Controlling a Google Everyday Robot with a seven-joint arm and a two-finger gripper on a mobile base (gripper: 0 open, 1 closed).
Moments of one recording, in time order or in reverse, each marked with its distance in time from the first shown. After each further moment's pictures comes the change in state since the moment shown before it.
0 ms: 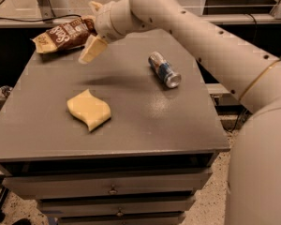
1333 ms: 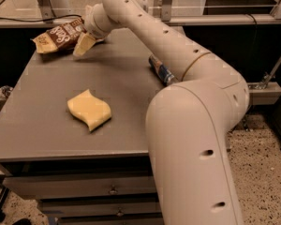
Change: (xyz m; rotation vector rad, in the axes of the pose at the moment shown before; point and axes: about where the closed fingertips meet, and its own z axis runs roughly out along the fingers) arm 0.052 -0.061 0.110 0.052 0.133 0.060
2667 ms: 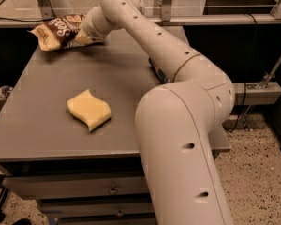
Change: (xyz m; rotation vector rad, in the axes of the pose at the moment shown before) arm 0.010 0.001 0.023 -0.033 0.012 0.057
